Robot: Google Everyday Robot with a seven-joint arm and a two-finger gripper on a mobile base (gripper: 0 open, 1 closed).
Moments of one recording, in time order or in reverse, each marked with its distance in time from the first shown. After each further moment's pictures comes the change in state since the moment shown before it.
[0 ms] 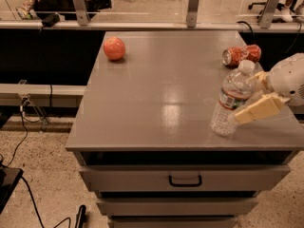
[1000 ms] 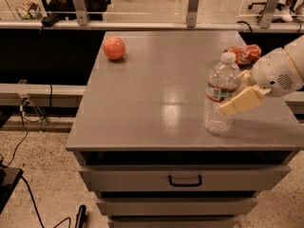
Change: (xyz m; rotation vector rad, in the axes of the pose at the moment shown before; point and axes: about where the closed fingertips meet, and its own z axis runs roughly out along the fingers) arm -0.009 -0.012 0.021 -0.034 0.066 0.071
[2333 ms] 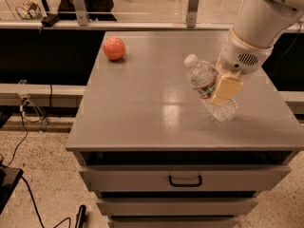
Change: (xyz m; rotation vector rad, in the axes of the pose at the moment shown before) arm -0.031 -0.012 0.006 0.101 0.522 -0.171
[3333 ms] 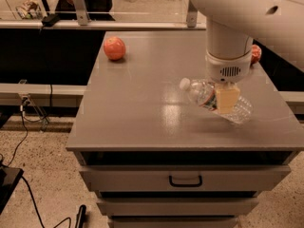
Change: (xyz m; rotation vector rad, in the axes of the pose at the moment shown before) arm 0.022 0.008 0.012 0.039 0.400 -0.088
